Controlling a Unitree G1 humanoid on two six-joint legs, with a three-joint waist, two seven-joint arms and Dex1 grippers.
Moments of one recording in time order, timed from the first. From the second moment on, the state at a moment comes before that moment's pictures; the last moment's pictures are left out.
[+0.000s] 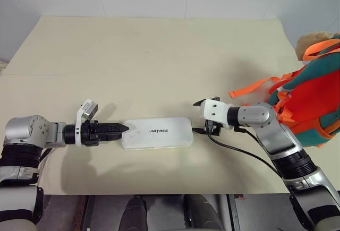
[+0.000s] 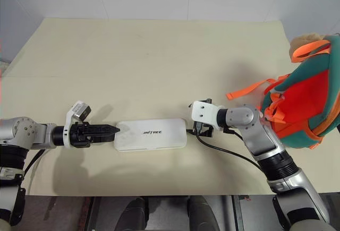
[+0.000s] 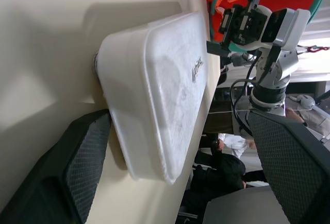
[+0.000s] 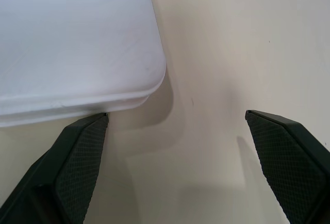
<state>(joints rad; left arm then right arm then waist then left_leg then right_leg) -0.61 0.87 -0.02 0.40 -0.80 1.41 -1.16 -0.60 -0.63 0.31 -0.03 -0.08 0.23 0.98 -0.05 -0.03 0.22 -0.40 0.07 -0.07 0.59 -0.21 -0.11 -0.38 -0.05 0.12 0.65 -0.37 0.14</state>
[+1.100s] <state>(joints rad) -0.62 0.71 0.20 0.40 -0.84 1.37 -1.10 -0.59 -0.61 0.25 -0.04 -0.08 0.26 0.92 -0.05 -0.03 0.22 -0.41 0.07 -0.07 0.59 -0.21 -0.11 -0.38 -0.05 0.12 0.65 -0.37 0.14</state>
